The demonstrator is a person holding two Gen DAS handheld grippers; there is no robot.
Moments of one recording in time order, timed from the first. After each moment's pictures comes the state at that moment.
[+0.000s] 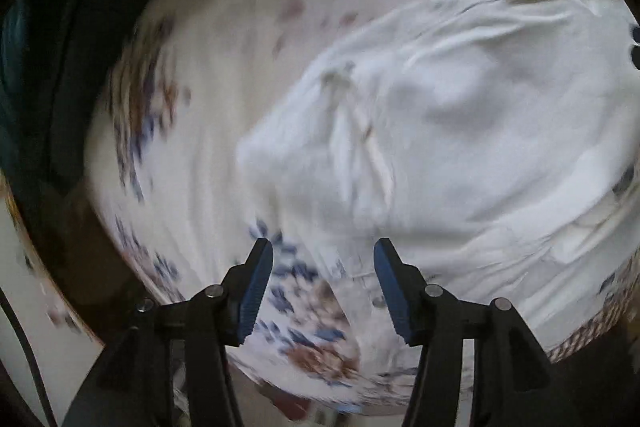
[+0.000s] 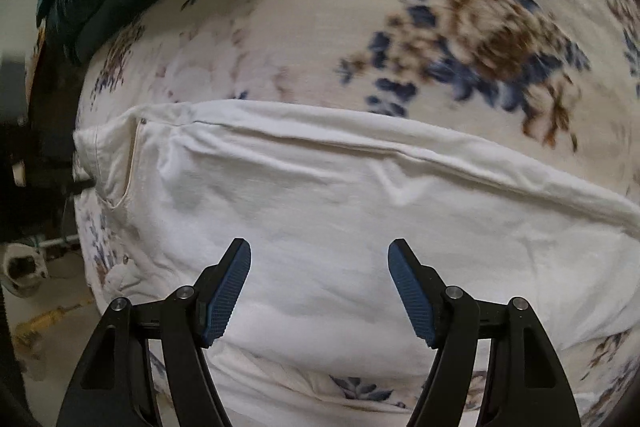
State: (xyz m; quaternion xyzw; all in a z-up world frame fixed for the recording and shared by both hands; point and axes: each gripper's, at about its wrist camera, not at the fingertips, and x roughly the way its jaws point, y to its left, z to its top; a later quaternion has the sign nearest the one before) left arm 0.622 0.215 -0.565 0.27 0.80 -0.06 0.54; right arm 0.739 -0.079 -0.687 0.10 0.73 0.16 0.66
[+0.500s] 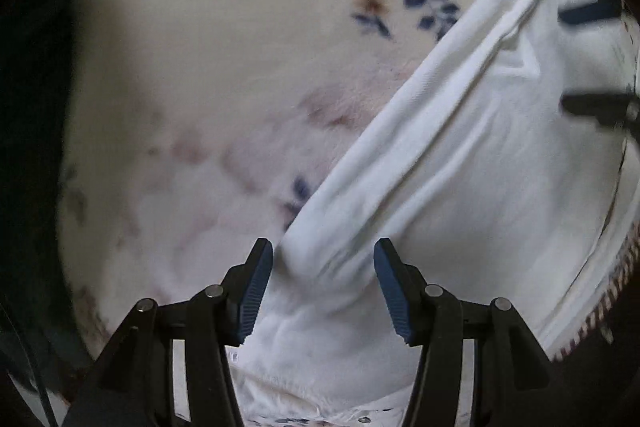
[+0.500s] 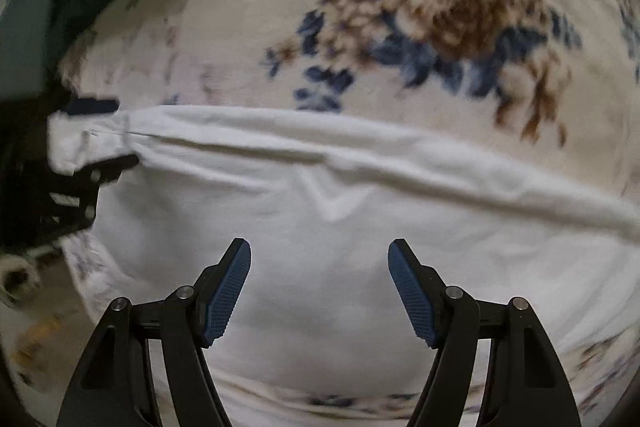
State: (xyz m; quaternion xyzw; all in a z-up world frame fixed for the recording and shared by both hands) left arm 0.685 0.065 -0.650 0.36 0.73 -0.28 0.51; right arm 0.768 -0.103 -0.718 0.03 0.76 0.13 0.64
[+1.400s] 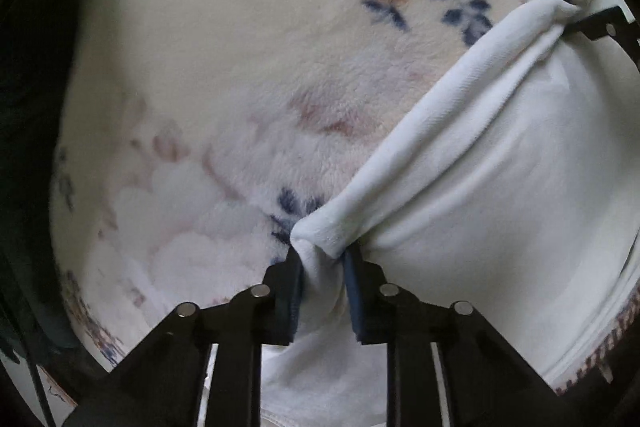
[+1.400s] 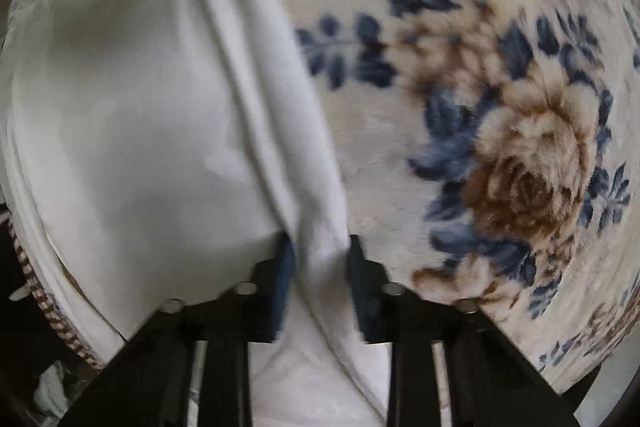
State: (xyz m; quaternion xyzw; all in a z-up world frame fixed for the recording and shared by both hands) left arm 0.675 0.050 -0.668 0.35 0.71 -0.22 0.57; right arm 0.789 -0.117 -0.753 -0.39 0.67 0.37 0.50
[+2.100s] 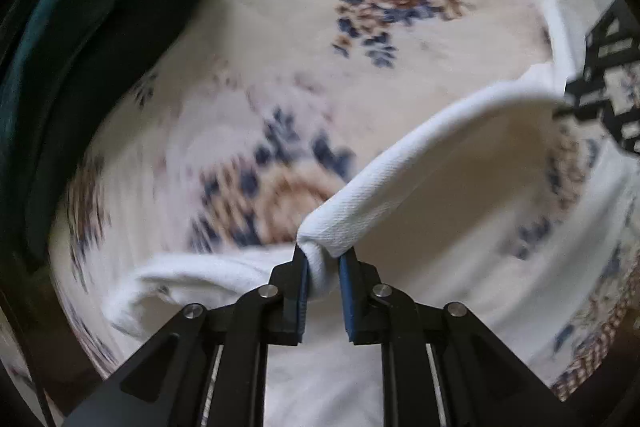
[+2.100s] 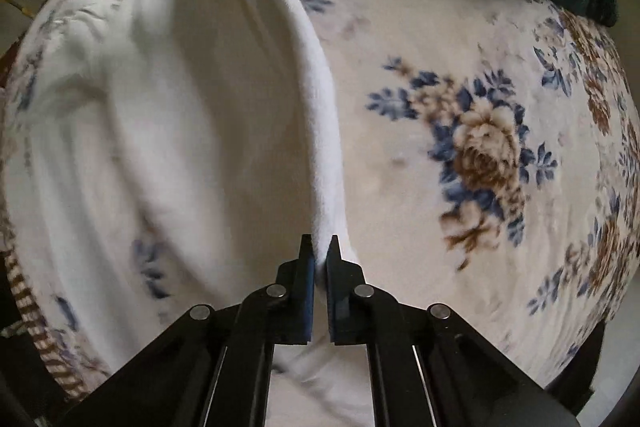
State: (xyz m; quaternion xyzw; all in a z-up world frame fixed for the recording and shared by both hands) left arm 0.527 0.080 -0.534 0.22 0.65 -0.19 0.70; right arm 0.642 -0.129 -0.625 -0.36 0.58 0.37 0.63
